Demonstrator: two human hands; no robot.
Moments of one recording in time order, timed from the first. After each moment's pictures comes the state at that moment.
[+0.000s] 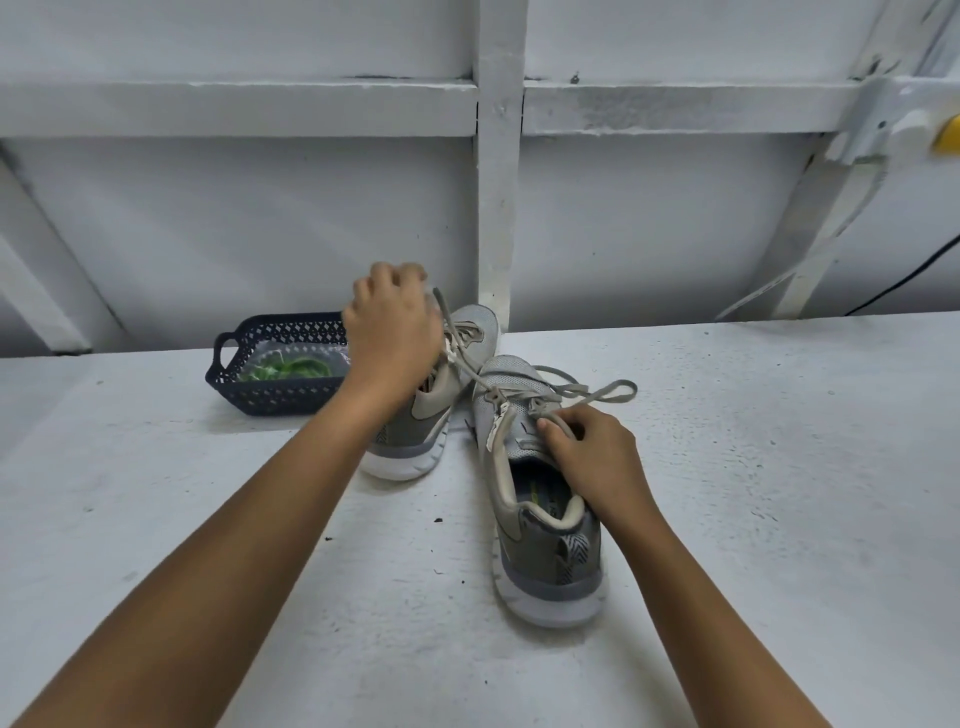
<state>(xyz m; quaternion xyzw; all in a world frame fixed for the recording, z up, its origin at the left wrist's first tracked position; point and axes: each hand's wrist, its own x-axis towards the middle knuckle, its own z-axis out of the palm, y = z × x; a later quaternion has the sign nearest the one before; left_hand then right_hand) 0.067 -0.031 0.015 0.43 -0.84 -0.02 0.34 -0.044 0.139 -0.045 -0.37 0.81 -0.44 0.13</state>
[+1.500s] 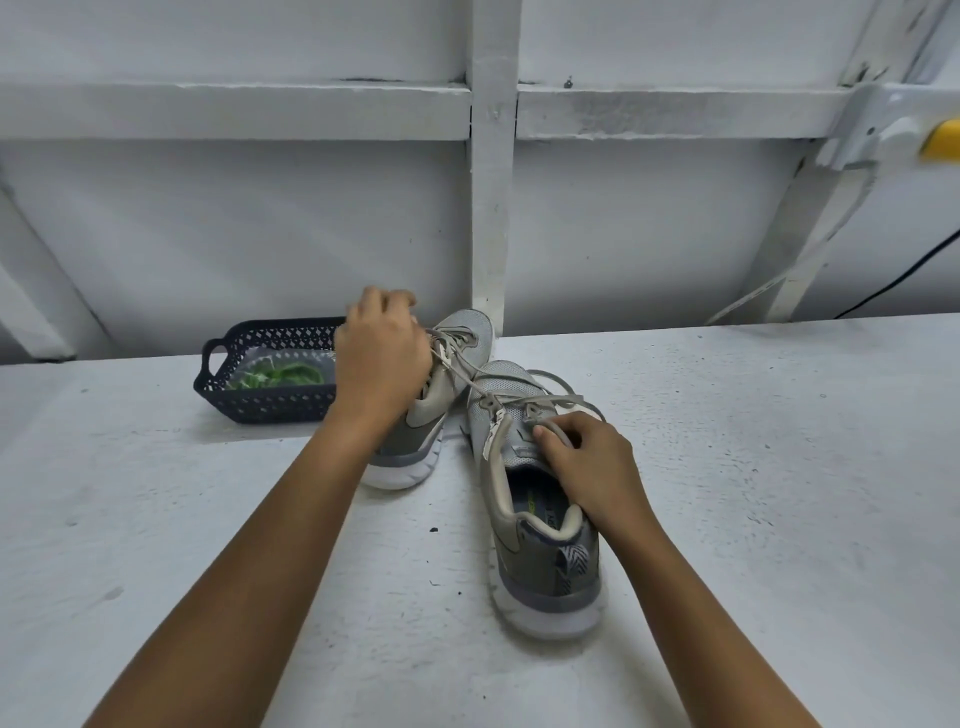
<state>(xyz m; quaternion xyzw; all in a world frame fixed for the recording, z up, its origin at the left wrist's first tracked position) 0.074 -0.035 -0.001 0.39 -0.84 0.00 0.38 -0.042 0.140 -0.042 -0.37 0.80 -0.44 0.14</state>
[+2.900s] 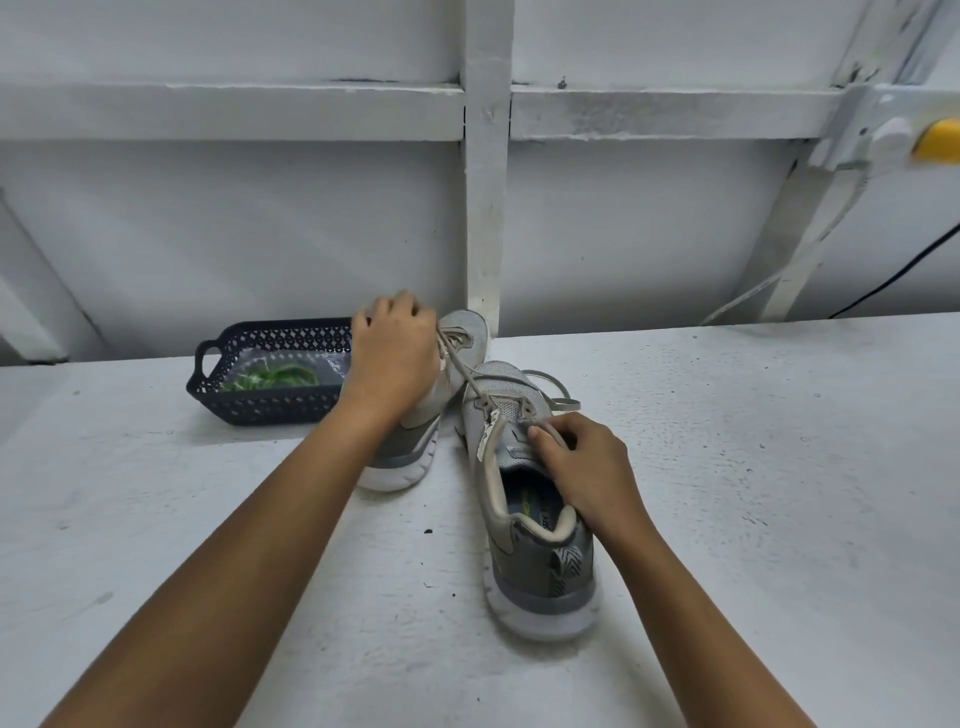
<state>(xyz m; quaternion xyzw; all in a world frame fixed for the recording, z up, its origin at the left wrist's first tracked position) 0.057 -0.040 -0.005 0.39 -0.89 0.12 0.22 -0.042 0.142 -0.042 -0.36 0.80 -0.46 0.15</state>
